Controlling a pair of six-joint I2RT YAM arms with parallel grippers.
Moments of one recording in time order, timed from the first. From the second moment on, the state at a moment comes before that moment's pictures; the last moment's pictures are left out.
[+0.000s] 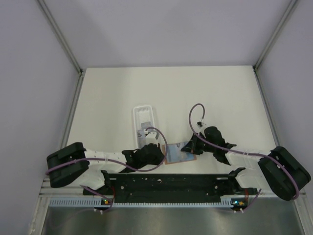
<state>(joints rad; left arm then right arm) -1.15 1.34 0.40 0.23 -0.28 -0.94 0.60 1.21 0.24 0.34 -0.37 0.83</state>
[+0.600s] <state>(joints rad) -1.15 1.34 0.40 0.23 -0.28 -0.94 0.60 1.31 0.24 0.45 -0.41 0.86</state>
